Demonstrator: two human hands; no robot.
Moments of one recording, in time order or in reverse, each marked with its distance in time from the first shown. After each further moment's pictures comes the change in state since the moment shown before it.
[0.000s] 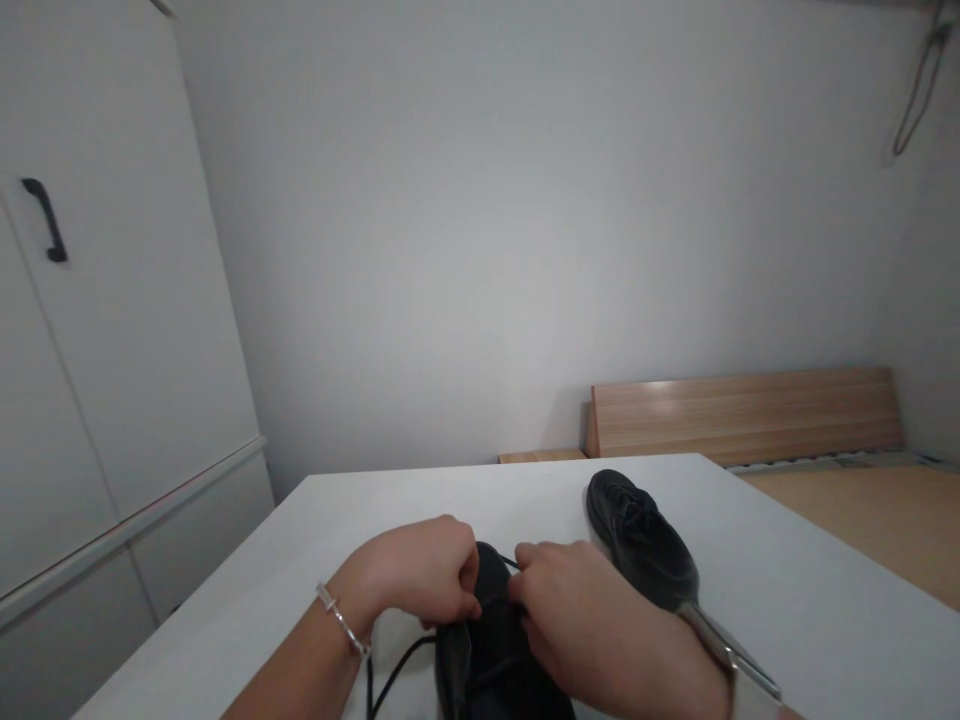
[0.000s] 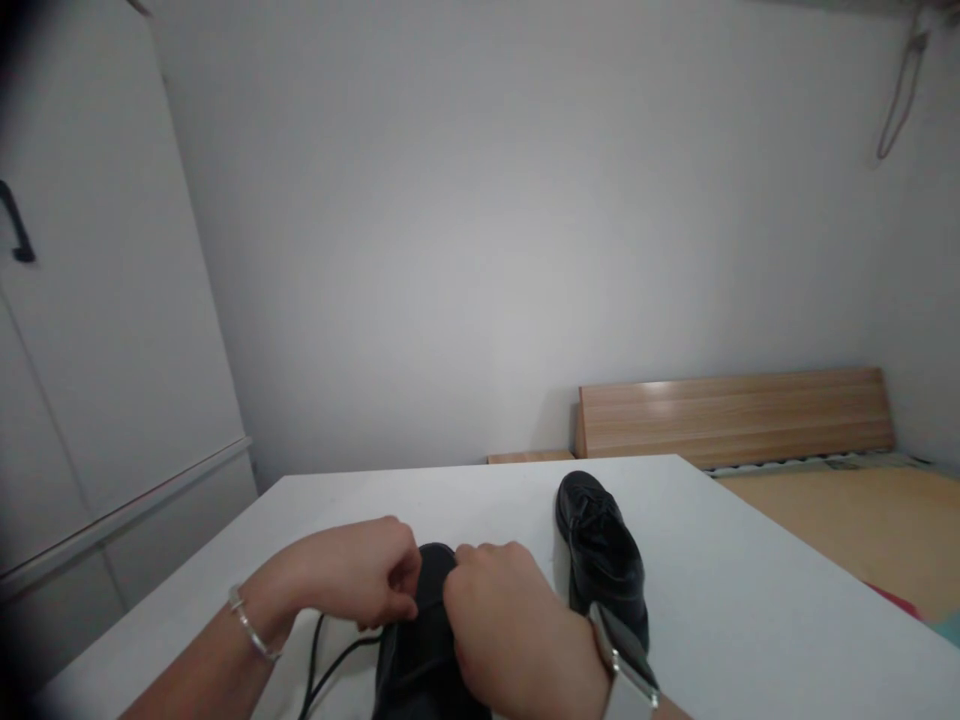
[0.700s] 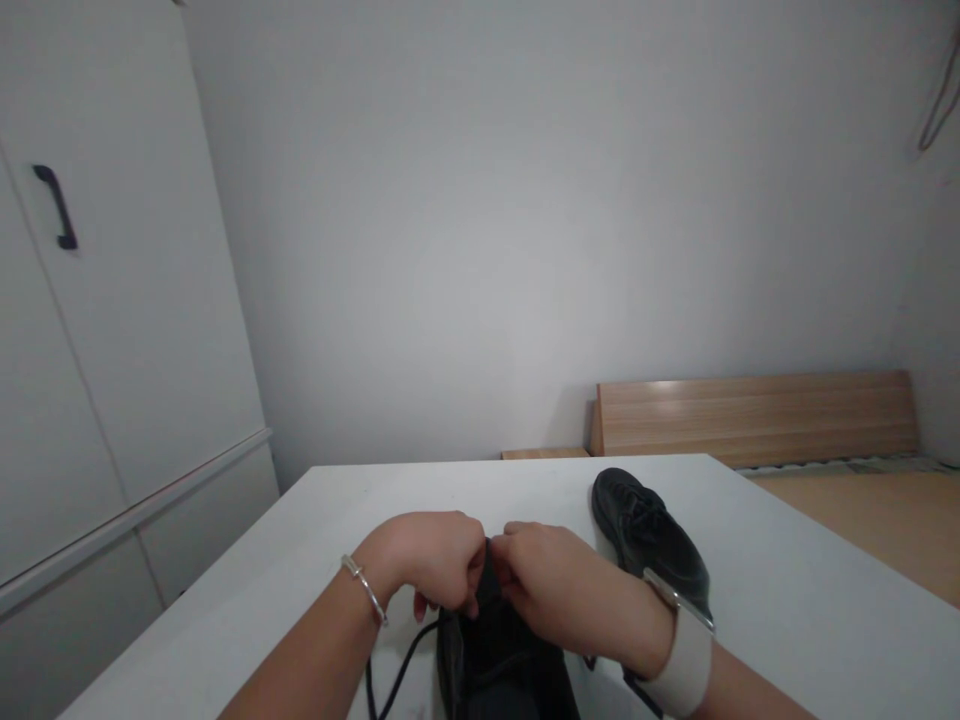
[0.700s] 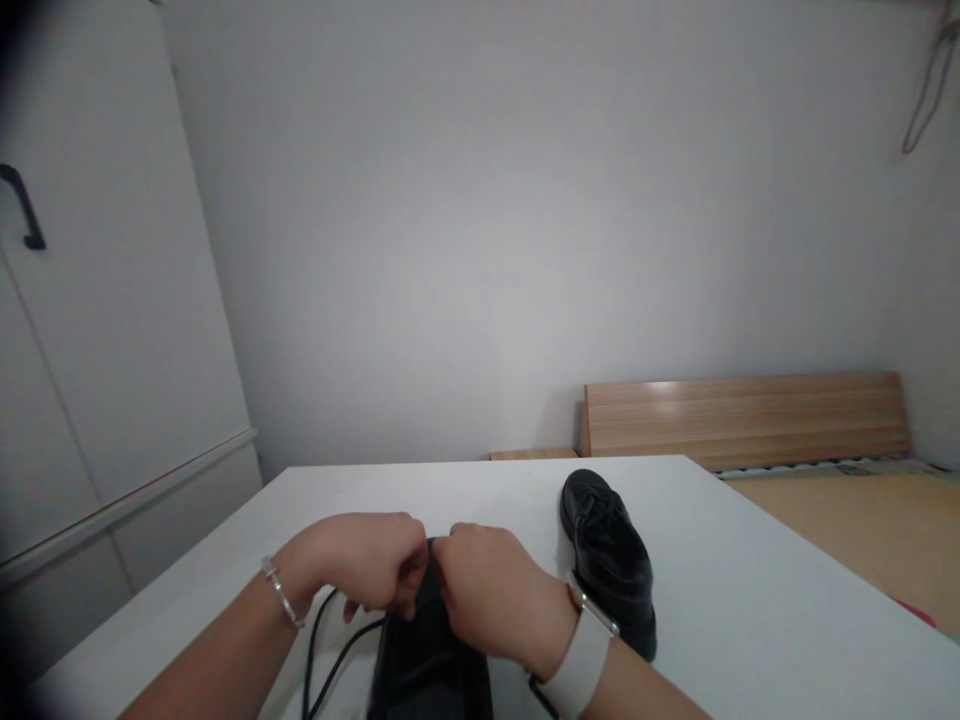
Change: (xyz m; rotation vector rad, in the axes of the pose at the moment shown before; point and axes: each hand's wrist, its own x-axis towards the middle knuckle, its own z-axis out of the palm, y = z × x) left_hand 0.018 -0.004 0.000 -0.048 -0.207 -0.013; right_hand 0.031 0.016 0.024 0.166 0.124 -0.040
